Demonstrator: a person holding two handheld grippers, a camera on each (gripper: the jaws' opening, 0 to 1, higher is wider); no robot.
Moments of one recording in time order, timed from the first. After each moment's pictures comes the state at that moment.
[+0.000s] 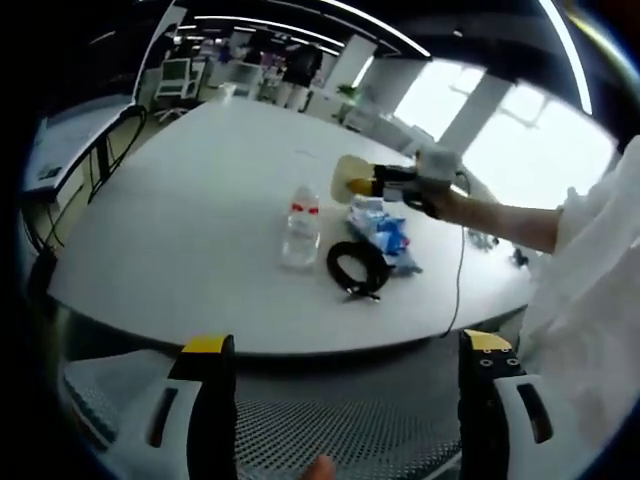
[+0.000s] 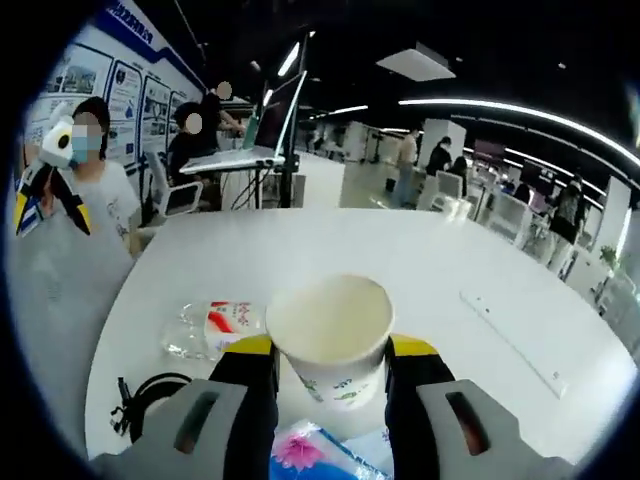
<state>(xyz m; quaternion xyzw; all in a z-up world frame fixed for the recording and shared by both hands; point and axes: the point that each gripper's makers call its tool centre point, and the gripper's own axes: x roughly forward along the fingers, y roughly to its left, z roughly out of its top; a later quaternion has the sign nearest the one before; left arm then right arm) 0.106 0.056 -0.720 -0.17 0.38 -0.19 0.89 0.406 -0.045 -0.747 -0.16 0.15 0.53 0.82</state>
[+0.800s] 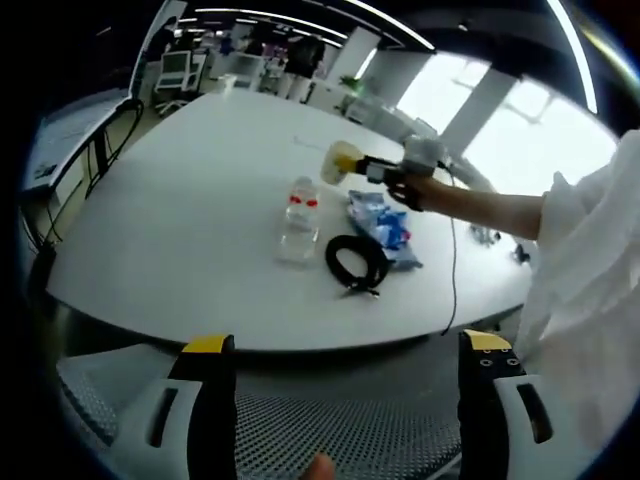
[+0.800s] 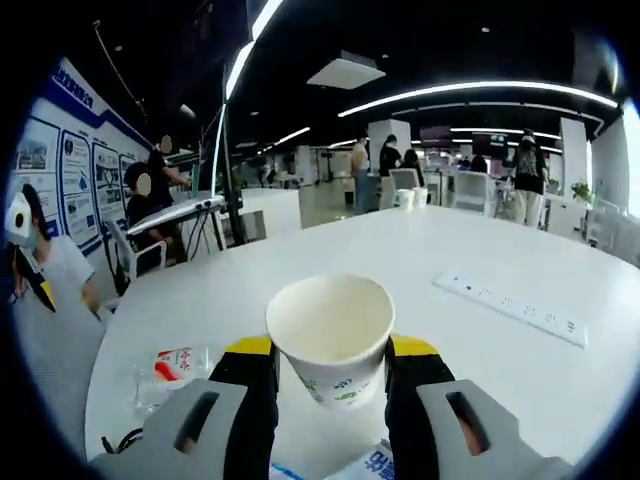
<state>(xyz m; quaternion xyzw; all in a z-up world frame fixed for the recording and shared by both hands) 0.110 0.052 -0.722 -0.18 0.40 -0.18 0.88 0.465 -0.045 -0.762 -0.03 0.18 0.46 0.87</state>
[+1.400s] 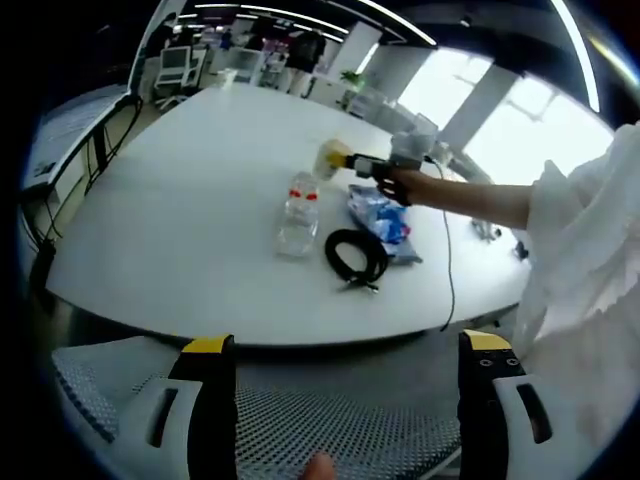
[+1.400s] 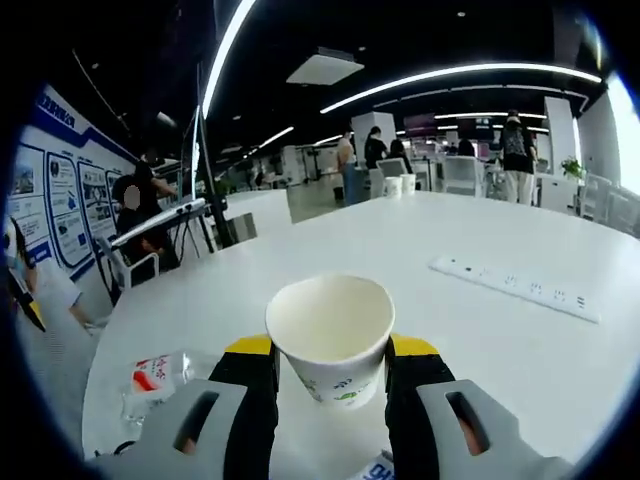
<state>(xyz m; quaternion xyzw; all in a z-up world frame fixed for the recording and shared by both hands) 0.105 0.049 -0.725 -0.18 0.41 -0.18 0.88 0.479 -0.037 -0.783 -0.01 0.19 0.45 0.87</state>
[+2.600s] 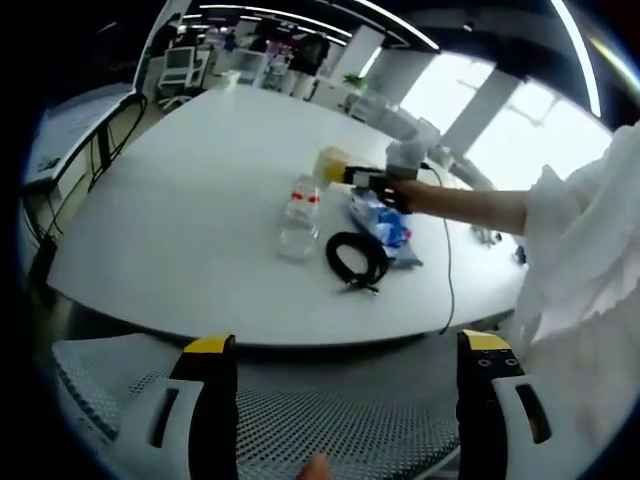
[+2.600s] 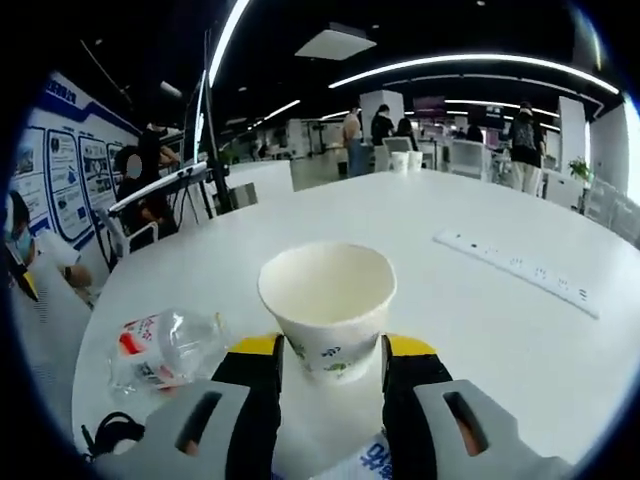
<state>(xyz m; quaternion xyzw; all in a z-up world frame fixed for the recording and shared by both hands) 0.105 0.051 -0.722 -0.18 0.40 -0.18 0.88 0.469 -0.042 -0.804 -0.06 0.23 0.45 0.86</state>
